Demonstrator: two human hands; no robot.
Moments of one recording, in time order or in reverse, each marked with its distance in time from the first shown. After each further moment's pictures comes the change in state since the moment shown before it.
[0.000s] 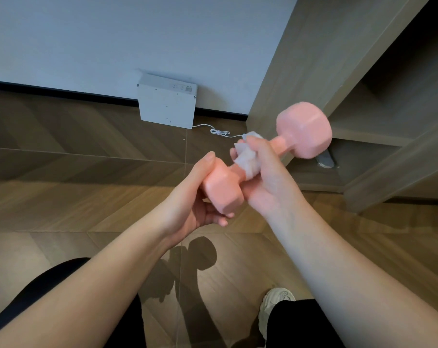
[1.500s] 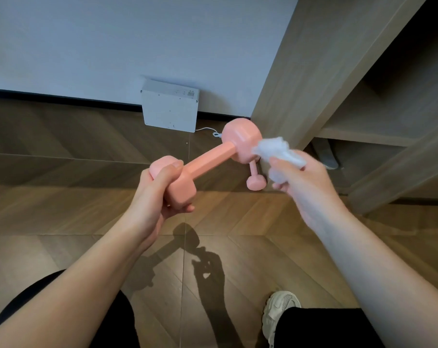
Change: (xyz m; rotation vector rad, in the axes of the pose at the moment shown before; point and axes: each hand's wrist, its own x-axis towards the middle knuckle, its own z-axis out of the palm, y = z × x) left_hand -0.008 0.000 -0.037 0.004 0.439 0.162; right_hand -0.010 -0.041 -0.059 -0.760 0.038 -0.303
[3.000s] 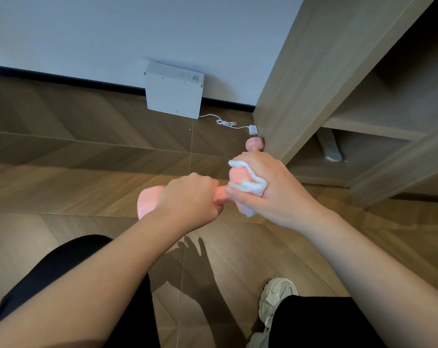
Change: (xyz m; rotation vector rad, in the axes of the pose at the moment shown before) left_hand 0.012 -0.034 0.026 1.733 -0.212 0.433; right_hand -0.019 0.012 0.025 -0.883 -0.427 -0.579
